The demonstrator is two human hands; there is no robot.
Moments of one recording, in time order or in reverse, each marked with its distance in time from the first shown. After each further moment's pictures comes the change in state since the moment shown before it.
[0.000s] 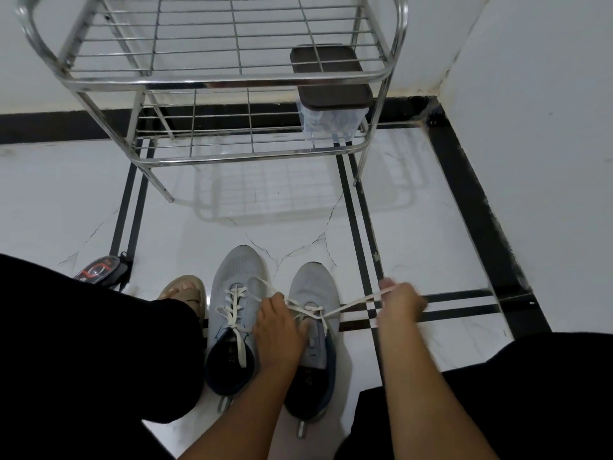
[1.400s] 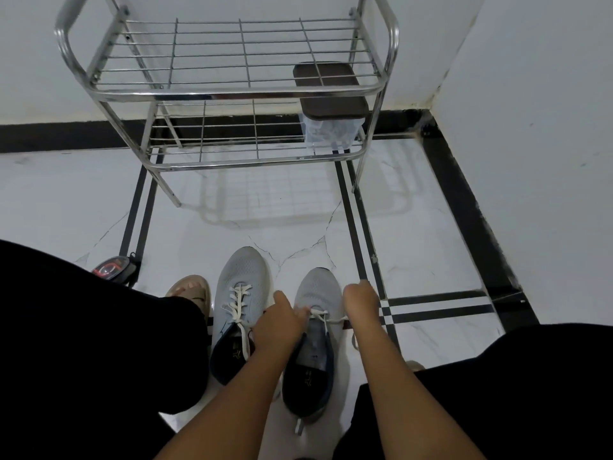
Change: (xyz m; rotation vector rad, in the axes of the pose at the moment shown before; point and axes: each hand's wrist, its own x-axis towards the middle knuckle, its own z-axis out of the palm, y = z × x) left_hand 0.007 0.004 -0.027 -0.058 -0.234 -0.071; right_hand -0.040 0.025 0.033 -0.774 -0.175 -0.307
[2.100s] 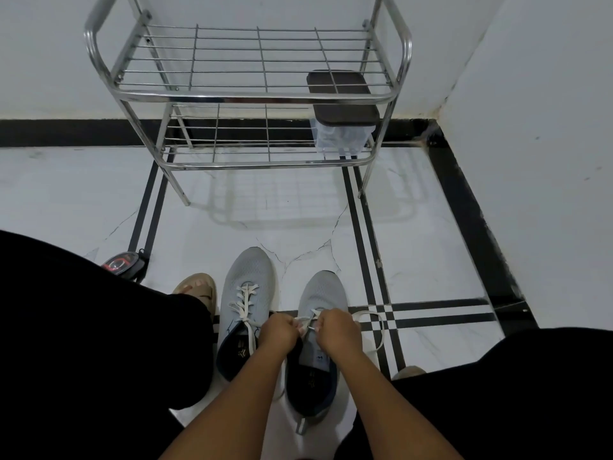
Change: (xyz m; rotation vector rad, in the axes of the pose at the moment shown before) left_hand 0.010 -0.026 0.011 -0.305 -0.216 -0.143; right_hand -0.041 0.019 0.037 -0.715 -0.198 -0.390
